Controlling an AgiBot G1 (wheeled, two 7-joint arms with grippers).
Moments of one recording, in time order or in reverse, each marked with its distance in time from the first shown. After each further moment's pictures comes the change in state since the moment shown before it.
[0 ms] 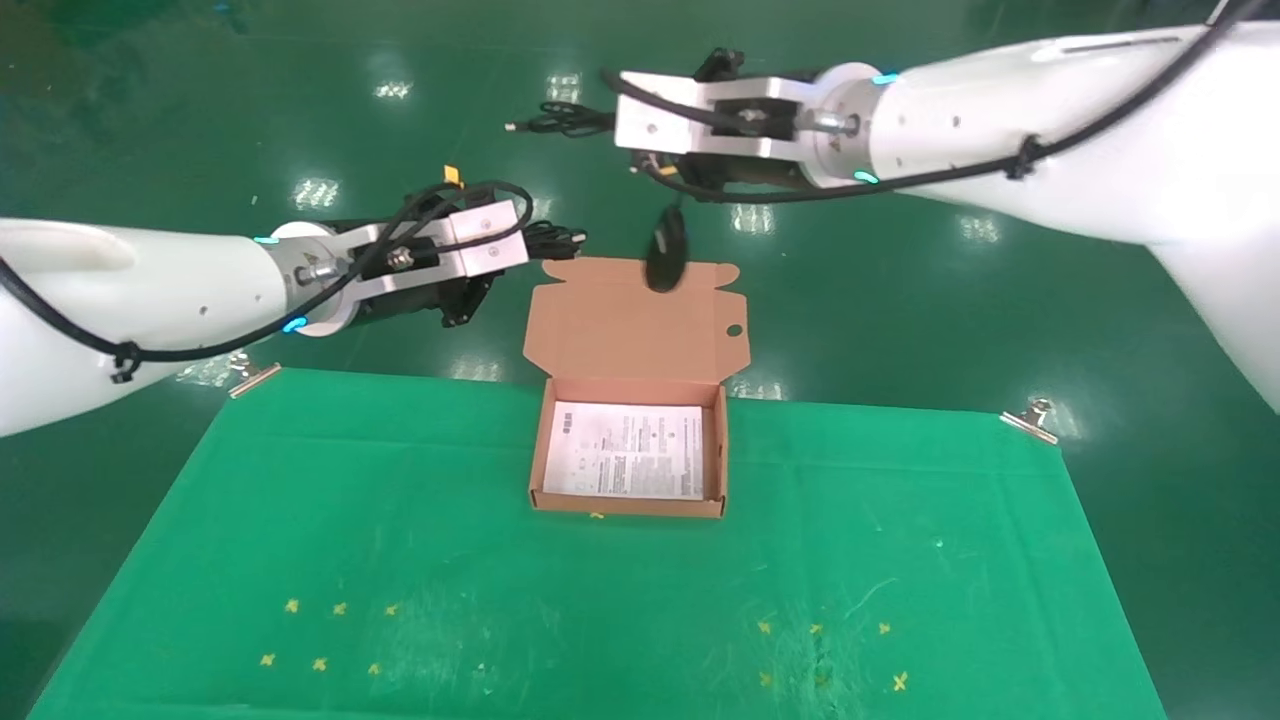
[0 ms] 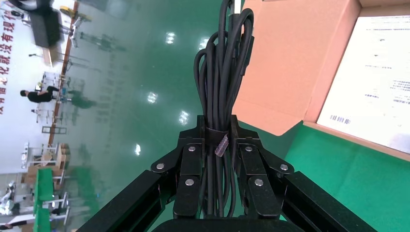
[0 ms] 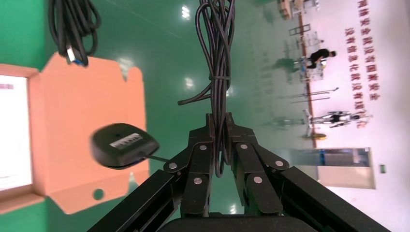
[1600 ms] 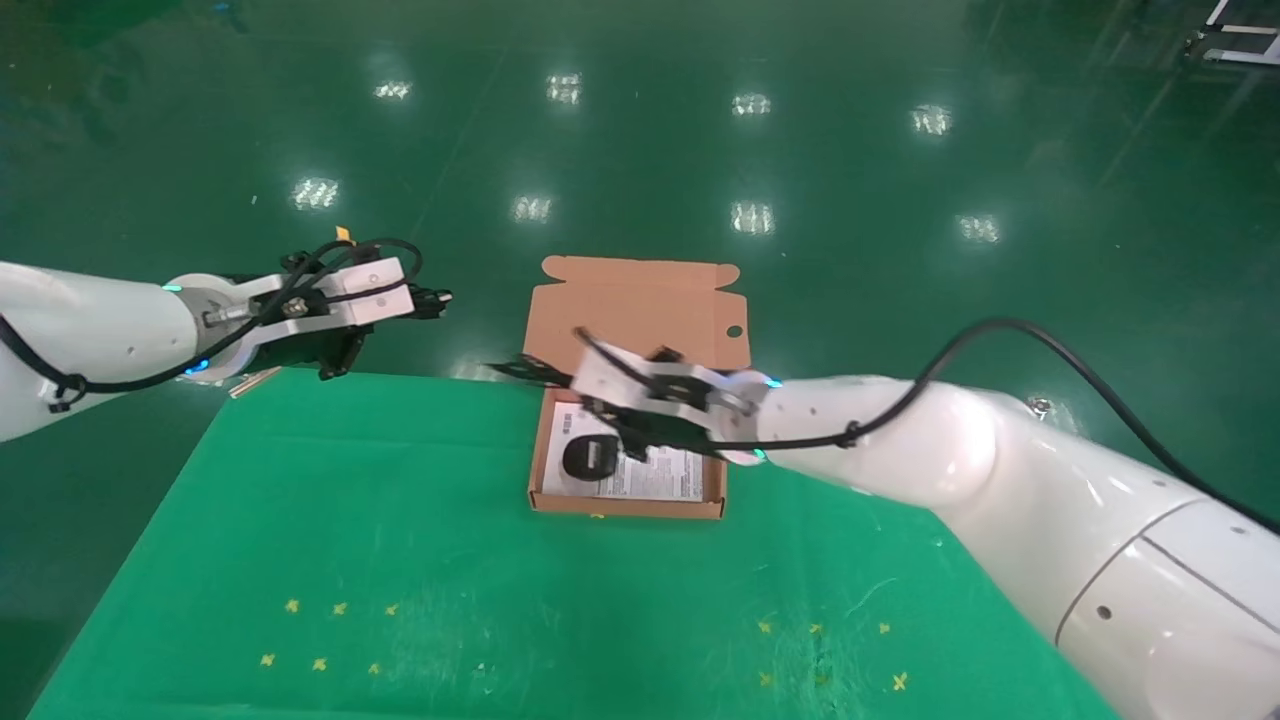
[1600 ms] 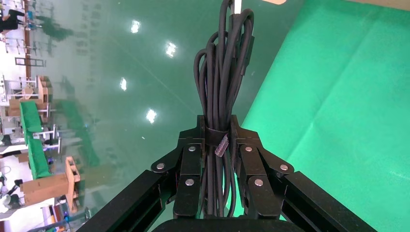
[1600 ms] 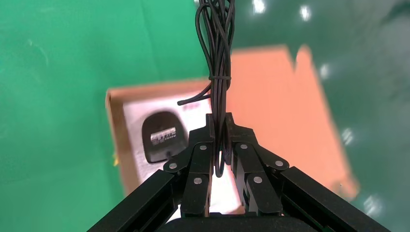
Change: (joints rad) left arm 0.008 -0.062 0.011 0.043 0.149 0.105 -0.098; right arm -0.231 -0.125 -0.241 -0.268 0.432 0.168 -0.065
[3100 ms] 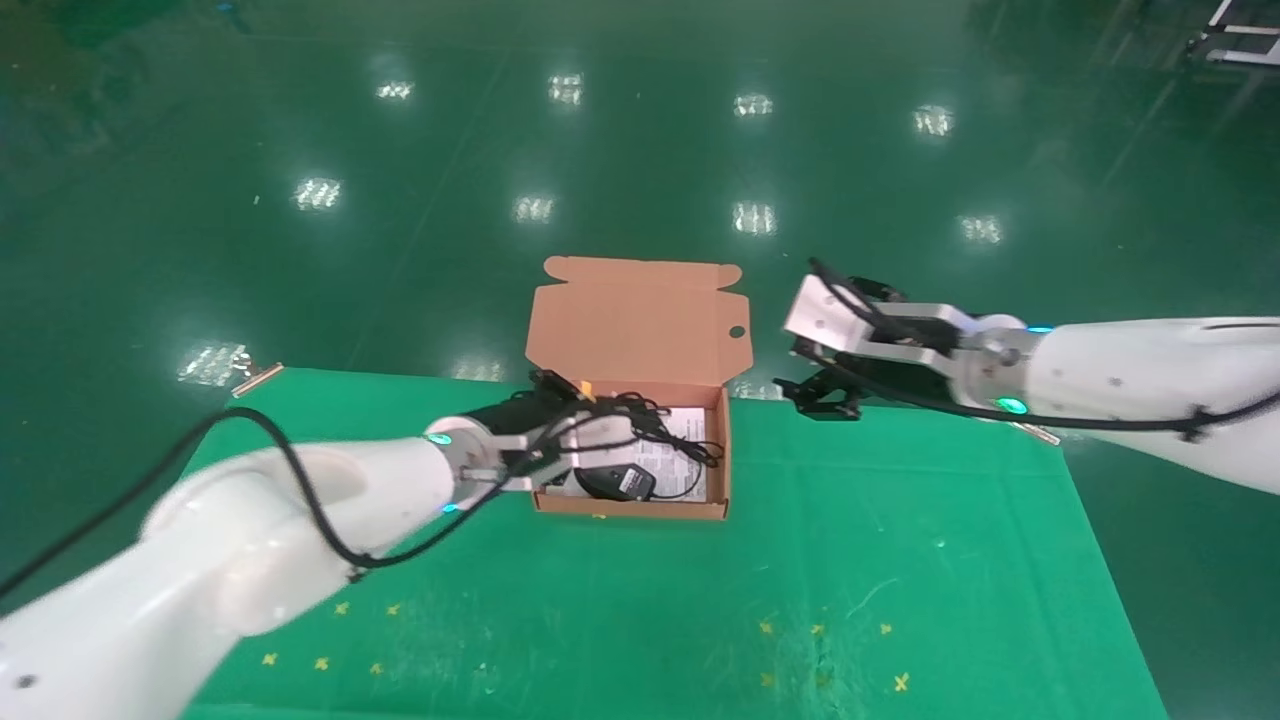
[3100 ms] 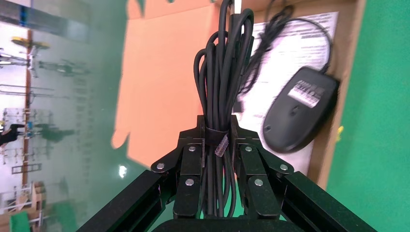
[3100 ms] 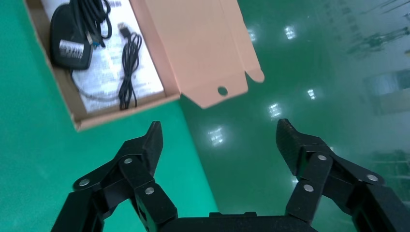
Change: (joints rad) left arm 0.205 0.252 0.112 0.134 -0.043 -0.353 0.171; right arm 0.120 0.462 -0.125 0.422 -0.137 -0.027 0.327
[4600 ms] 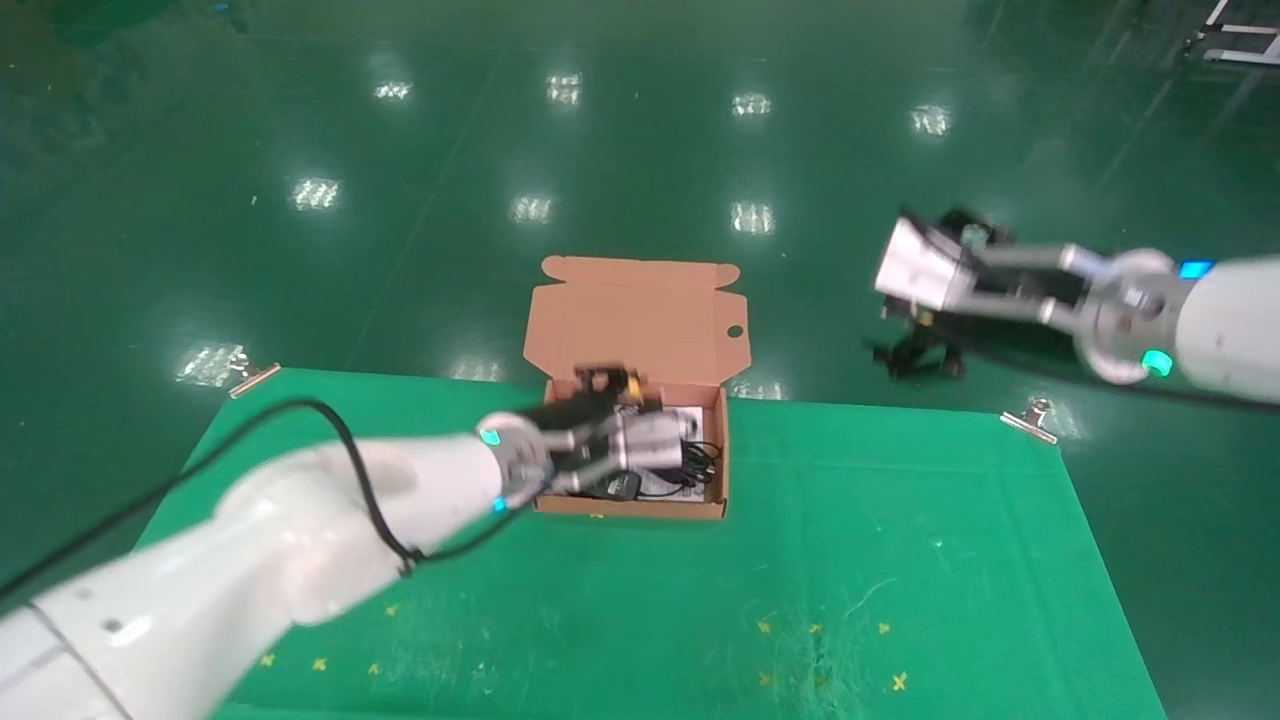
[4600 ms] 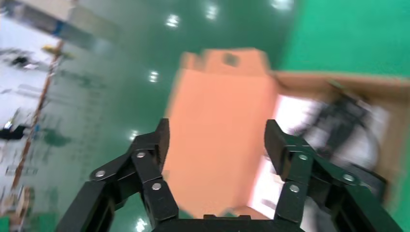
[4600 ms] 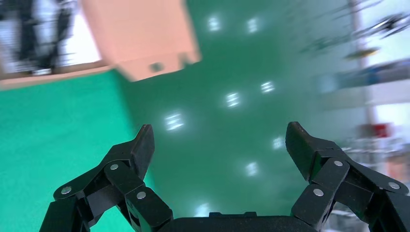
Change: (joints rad) left arm -0.104 0.019 0.199 0.092 -0.221 -0.204 -0.013; right arm 0.174 0.174 0.000 0.265 -0.283 -0.132 0.204
